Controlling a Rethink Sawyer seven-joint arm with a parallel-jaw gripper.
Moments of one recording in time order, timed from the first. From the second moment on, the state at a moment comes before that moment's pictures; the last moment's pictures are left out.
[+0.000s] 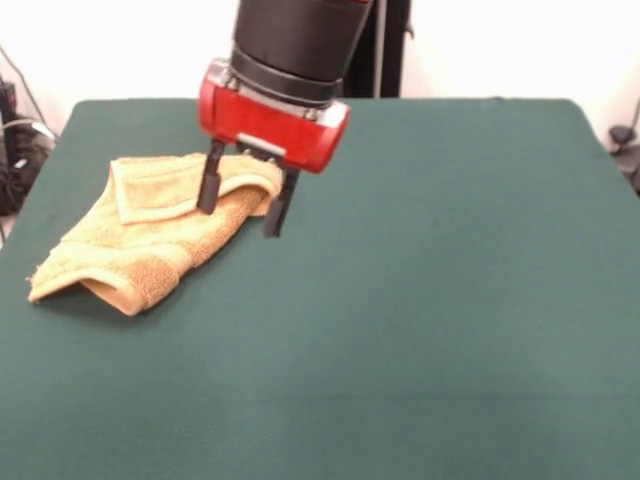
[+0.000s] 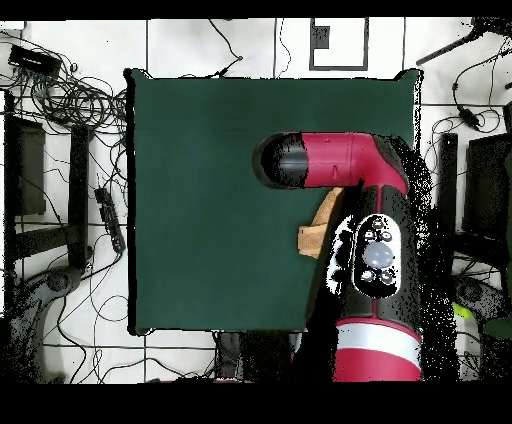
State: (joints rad) arm -0.13 -0.52 -0.10 1.22 -0.31 0.67 2.00
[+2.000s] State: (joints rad) arm 0.05 -0.15 -0.43 1.04 -0.26 1.05 2.15
